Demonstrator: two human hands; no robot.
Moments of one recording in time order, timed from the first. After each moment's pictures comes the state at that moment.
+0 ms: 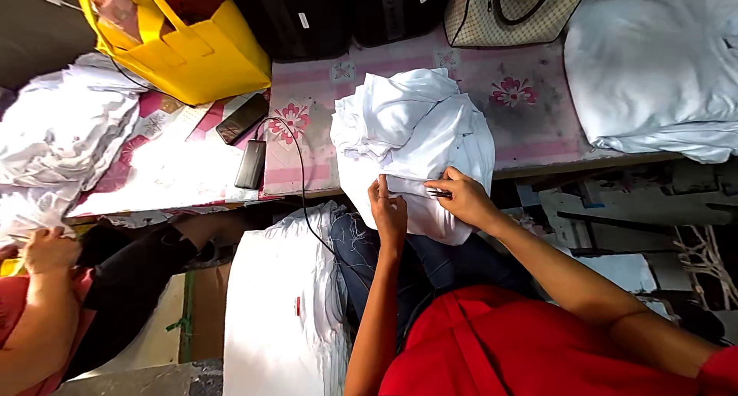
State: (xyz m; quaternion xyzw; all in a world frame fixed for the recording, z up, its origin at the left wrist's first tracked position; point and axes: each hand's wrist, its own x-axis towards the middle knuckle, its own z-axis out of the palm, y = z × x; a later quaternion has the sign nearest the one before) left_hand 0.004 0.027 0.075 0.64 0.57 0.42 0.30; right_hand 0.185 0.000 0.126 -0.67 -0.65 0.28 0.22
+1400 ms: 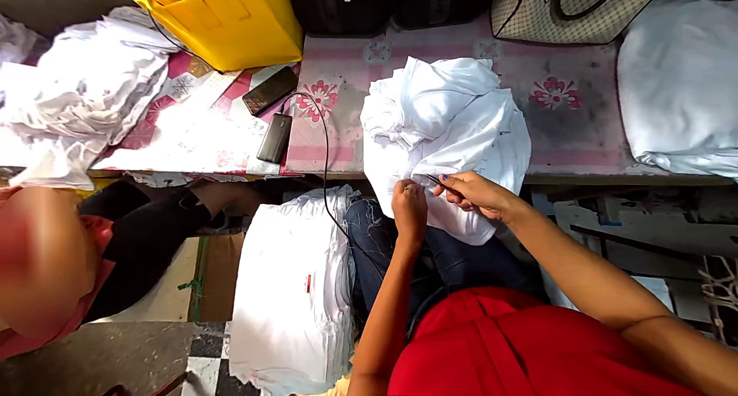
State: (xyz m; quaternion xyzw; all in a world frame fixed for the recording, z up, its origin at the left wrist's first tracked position) left_hand -0.005 0.027 0.072 0.66 0.59 0.38 0.27; right_hand 0.159 0.031 0.147 -0.57 -0.39 0.69 0.22
